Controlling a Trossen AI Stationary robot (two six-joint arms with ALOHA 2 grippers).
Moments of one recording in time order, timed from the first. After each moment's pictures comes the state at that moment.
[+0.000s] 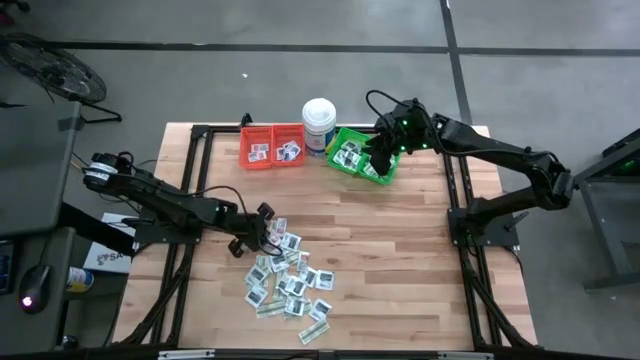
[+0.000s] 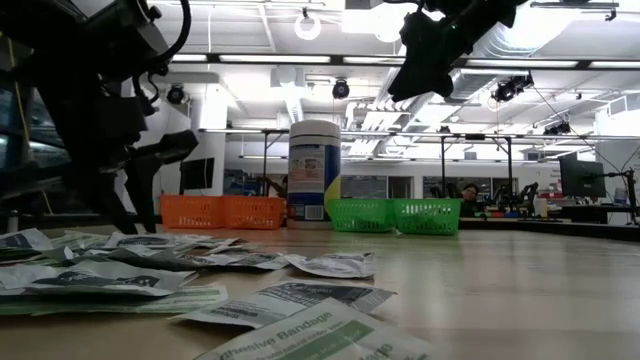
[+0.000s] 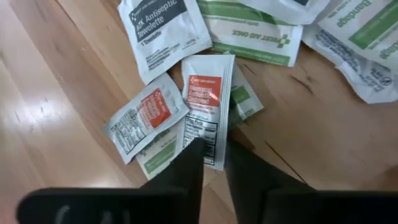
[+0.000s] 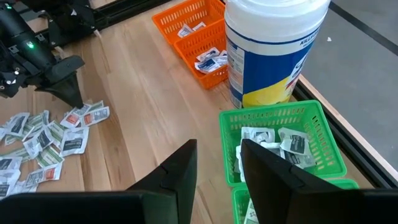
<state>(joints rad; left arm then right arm) -0.19 1.33 0.44 -0.14 -0.16 0.65 -0.52 1.29 1.12 -0.49 -0.17 0.08</state>
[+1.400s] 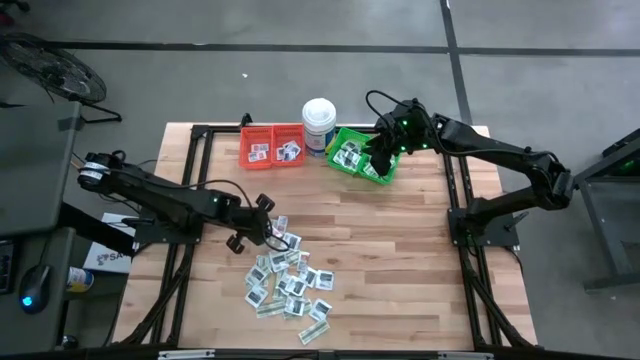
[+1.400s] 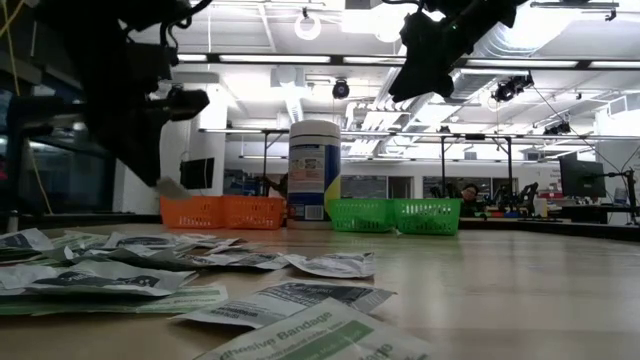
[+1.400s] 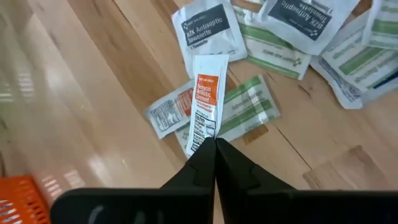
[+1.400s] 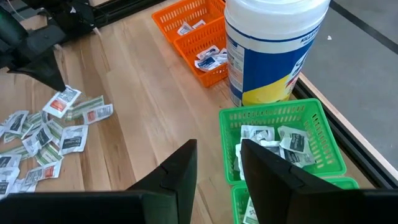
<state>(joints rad) -0.19 1.23 0.69 -0.56 -0.19 0.55 -0.52 1.29 1.12 -0.50 -0.17 0.07</state>
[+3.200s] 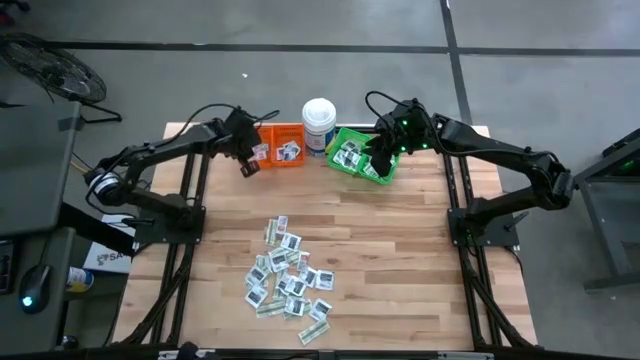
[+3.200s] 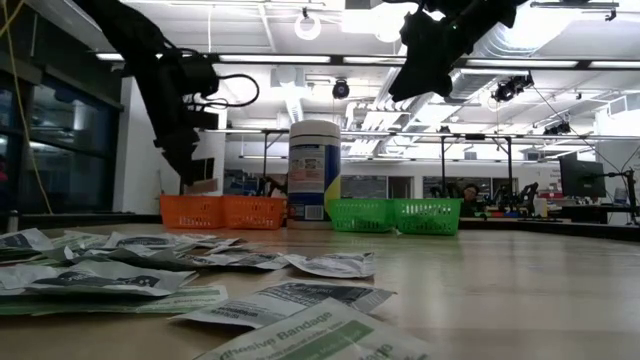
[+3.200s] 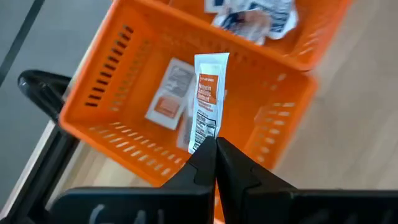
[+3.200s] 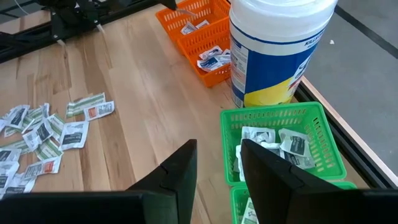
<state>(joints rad) 0.81 1.33 0.83 -0.56 -0.07 0.34 -0.52 1.29 1.12 -0.50 -0.18 0.04</state>
